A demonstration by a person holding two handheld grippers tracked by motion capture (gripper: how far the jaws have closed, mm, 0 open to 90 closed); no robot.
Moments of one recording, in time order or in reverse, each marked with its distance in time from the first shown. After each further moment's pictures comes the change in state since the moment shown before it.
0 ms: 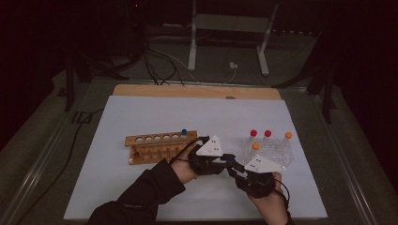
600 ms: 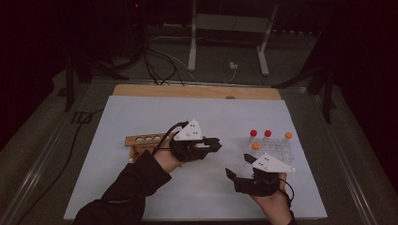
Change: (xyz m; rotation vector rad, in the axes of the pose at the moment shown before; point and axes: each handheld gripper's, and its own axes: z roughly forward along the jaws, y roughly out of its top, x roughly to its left) left arm 0.026 0.004 -0.051 -0.053 0.111 -0.036; right arm -0.007 0.002 -0.010 -0.110 -0.026 0.066
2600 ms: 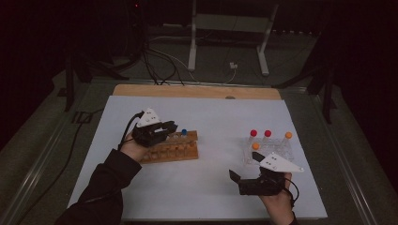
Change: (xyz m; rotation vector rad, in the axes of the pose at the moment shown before) left arm 0.072 -0.070 -0.051 0.052 0.322 -0.174; right arm -0.010 -0.001 -0.008 -0.047 0.030 0.033
